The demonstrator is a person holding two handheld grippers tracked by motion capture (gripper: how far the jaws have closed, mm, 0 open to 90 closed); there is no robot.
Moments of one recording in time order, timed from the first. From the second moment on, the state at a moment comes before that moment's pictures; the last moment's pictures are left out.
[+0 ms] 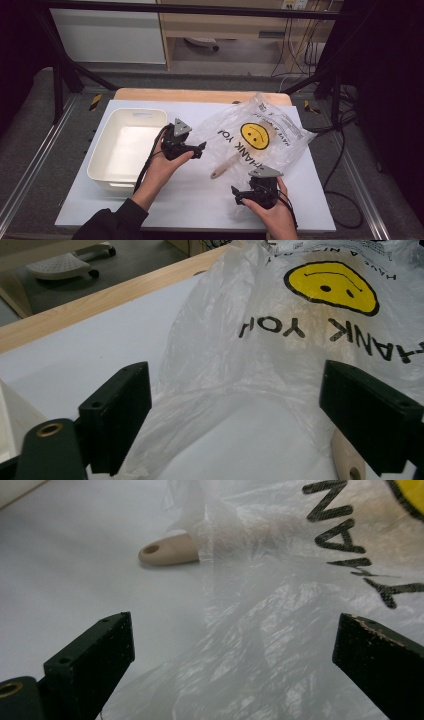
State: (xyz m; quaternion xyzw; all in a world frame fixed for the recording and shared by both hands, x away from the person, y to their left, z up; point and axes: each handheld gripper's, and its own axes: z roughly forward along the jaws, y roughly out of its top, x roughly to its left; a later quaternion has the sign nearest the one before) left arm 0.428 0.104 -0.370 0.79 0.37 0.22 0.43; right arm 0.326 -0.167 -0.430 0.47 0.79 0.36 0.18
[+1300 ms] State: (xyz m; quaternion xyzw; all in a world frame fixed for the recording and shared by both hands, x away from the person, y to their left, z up) left arm 0.429 0.112 -0.368 0.79 0.38 0.22 0.43; right arm 0.322 -0.202 -0.436 0.48 0.81 0.30 0.16
